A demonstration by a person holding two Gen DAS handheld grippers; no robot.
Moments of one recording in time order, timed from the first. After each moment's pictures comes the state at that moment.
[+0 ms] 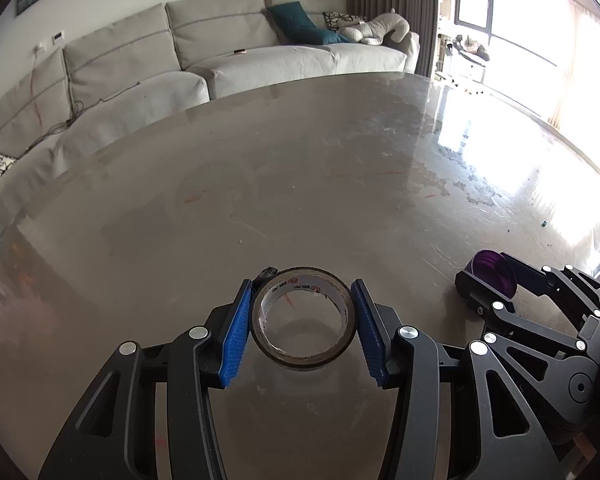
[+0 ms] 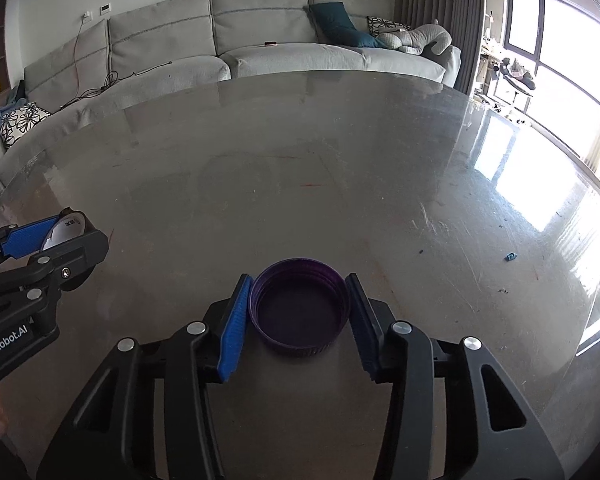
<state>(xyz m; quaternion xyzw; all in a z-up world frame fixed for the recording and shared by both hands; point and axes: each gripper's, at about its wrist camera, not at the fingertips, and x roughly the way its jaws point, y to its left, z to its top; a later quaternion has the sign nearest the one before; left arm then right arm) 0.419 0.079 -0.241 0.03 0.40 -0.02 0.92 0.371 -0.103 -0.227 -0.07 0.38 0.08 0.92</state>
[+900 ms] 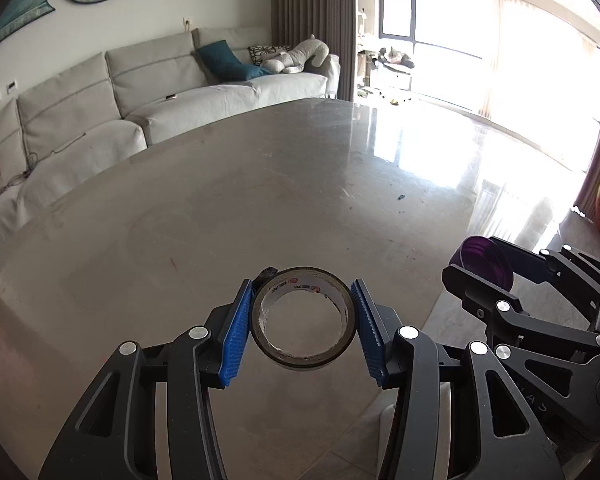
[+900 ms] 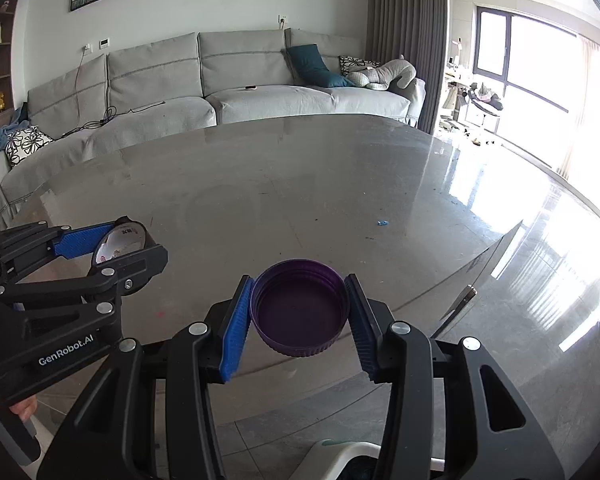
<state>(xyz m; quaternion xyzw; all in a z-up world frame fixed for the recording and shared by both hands) 0.294 -0.005 -0.197 0.06 0.34 -0.14 0.93 0.224 -0.174 -0.152 -0.05 0.31 0.04 0.95</state>
